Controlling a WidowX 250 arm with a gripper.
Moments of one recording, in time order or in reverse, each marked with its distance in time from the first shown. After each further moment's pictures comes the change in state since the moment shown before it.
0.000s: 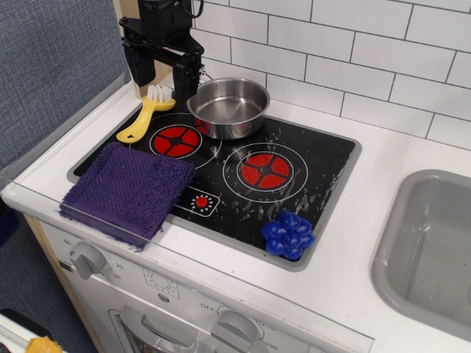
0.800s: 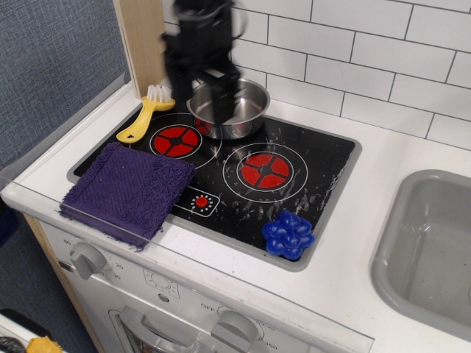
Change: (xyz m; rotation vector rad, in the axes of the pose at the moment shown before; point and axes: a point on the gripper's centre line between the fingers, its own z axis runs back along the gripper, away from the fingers) arm -0.005 -0.071 0.017 -0.037 -0.059 -0.209
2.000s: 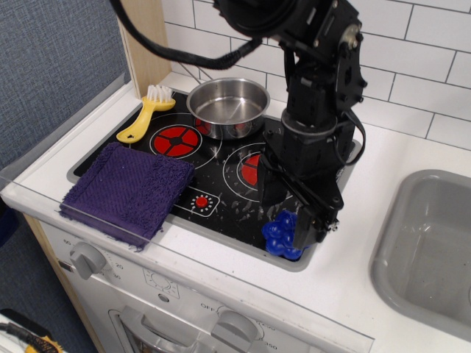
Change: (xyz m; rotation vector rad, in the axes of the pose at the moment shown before) arm -0.031 -0.140 -0.032 -0.089 0.121 -0.309
